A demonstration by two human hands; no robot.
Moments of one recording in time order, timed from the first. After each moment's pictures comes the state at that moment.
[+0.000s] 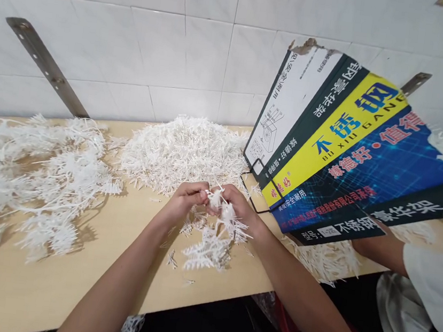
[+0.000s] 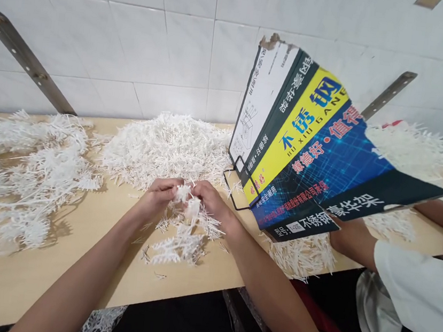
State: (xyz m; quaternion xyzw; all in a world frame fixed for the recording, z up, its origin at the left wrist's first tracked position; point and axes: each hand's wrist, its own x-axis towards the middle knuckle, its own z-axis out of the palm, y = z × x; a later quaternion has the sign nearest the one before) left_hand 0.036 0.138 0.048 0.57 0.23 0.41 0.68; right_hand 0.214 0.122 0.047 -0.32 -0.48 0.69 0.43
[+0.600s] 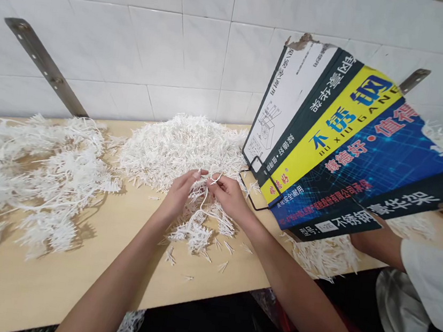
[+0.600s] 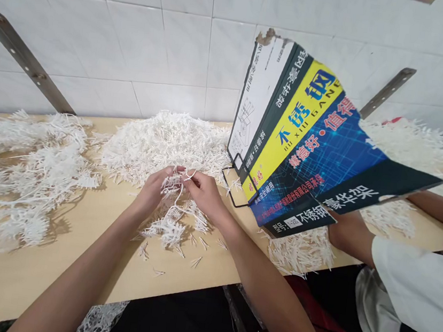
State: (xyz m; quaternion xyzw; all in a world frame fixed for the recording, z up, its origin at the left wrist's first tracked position) left_hand 0.037 0.144 0.046 0.54 0.38 0.48 0.58; right_hand 0.208 0.127 0.046 -0.44 -0.63 0.40 0.49
